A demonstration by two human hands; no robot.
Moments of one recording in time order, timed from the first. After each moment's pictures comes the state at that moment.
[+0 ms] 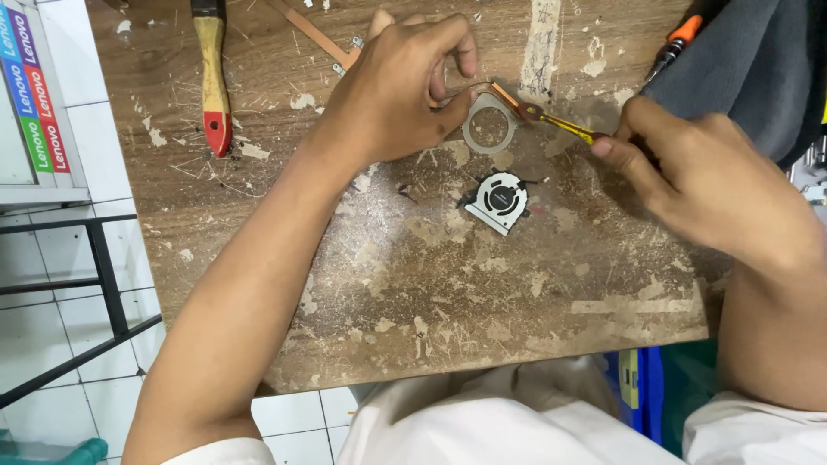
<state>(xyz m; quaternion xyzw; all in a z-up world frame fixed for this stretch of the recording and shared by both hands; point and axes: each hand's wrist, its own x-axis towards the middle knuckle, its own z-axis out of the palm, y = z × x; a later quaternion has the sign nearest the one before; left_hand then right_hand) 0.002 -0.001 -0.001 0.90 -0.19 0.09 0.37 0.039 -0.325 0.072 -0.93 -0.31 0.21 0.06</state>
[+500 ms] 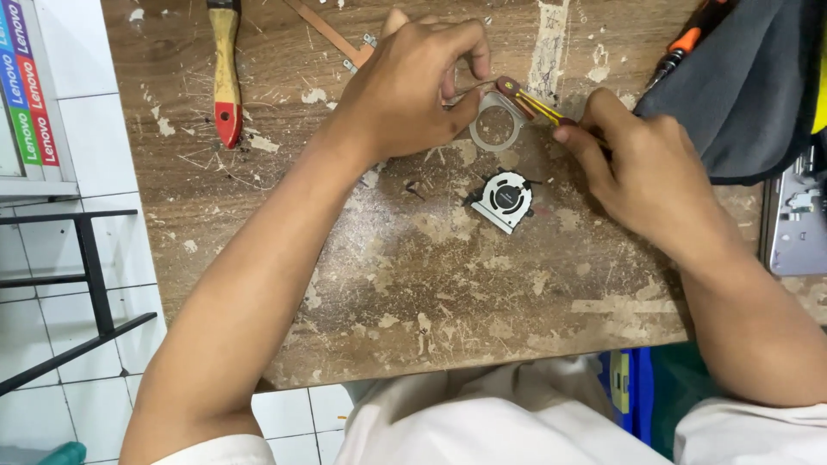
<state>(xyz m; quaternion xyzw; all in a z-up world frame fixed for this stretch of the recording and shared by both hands) -0.001 -0.002 0.004 0.90 -0.18 0.07 0.39 0.025 -0.295 0.045 -0.92 -0.33 0.12 0.16</state>
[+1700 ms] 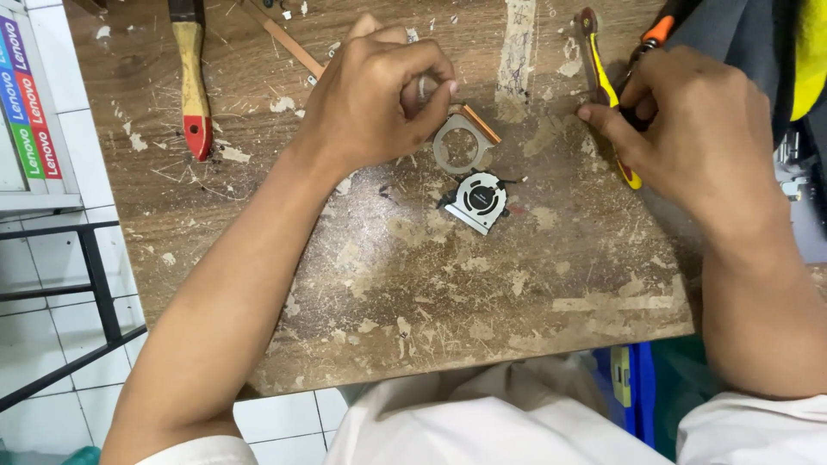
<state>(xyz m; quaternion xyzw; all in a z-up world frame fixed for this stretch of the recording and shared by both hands) 0.000 -0.002 -0.016 0.88 -0.26 0.23 0.32 0.071 -0.364 0.024 -0.94 -0.33 -0.03 -0.01</state>
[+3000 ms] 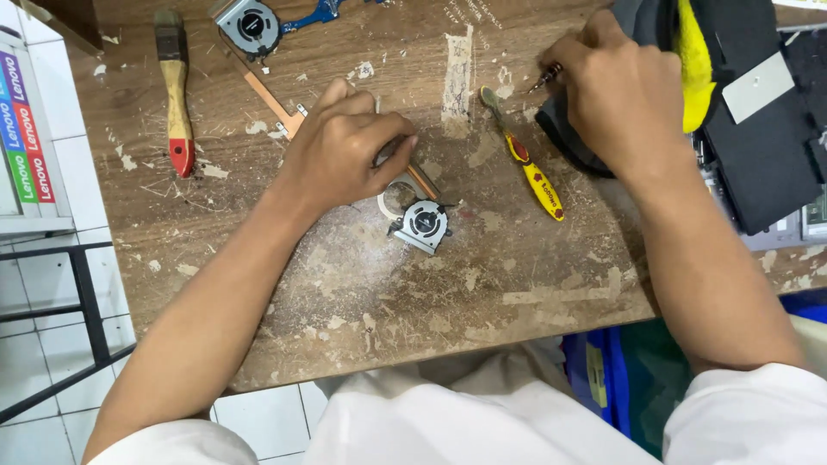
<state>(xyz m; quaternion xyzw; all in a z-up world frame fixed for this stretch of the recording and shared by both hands) -0.024 -0.022 -0.006 0.91 -0.28 0.24 0.20 0.110 -0.341 0.042 -0.91 -0.38 -0.15 -0.10</state>
